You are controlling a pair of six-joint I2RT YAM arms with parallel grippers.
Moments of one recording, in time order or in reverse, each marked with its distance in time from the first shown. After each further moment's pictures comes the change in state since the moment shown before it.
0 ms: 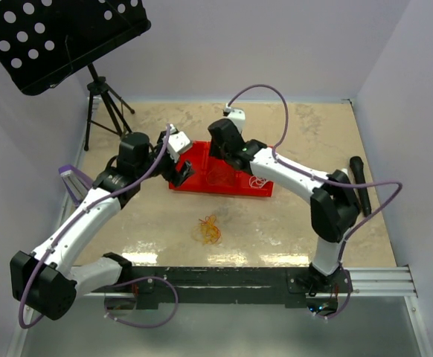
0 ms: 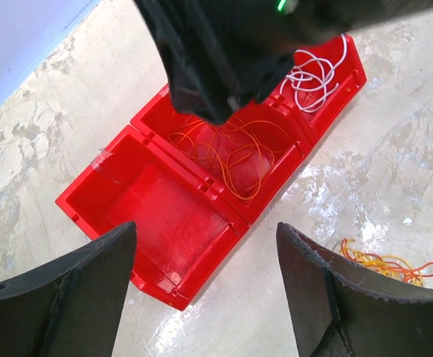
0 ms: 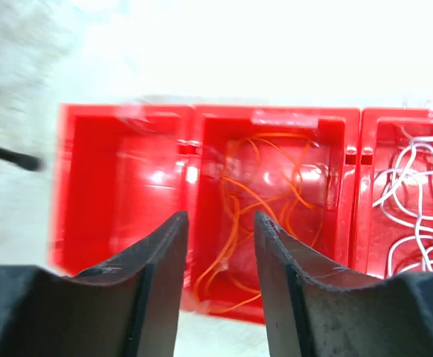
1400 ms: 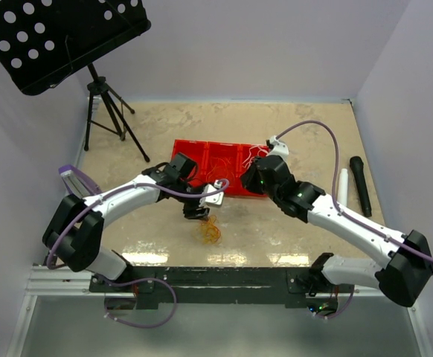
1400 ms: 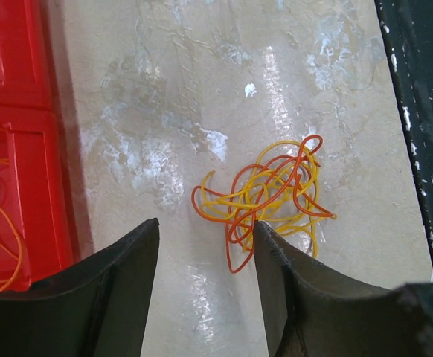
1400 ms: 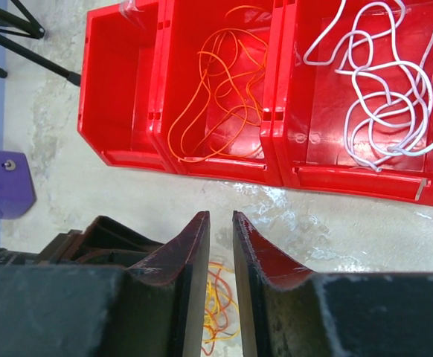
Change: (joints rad) left arm -0.214 0.375 -0.020 -0.244 0.314 0.629; right arm 0.006 -0.681 -0.613 0.063 -0.152 0.150
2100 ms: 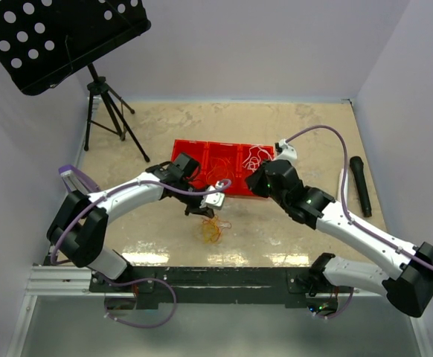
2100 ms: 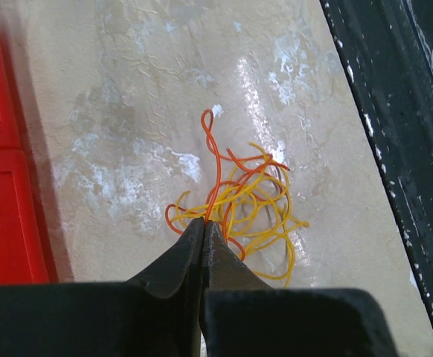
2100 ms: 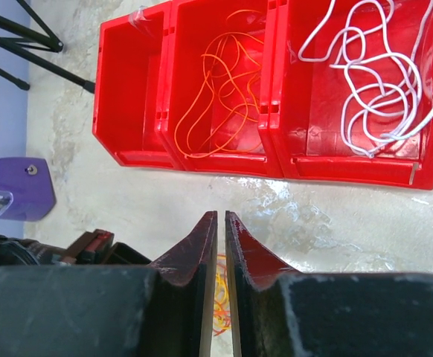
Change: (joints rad) left arm -0.013 0.042 0.031 -0.068 0.093 0.076; right arm 0.001 -0.094 -0.035 -0.023 0.009 0.045
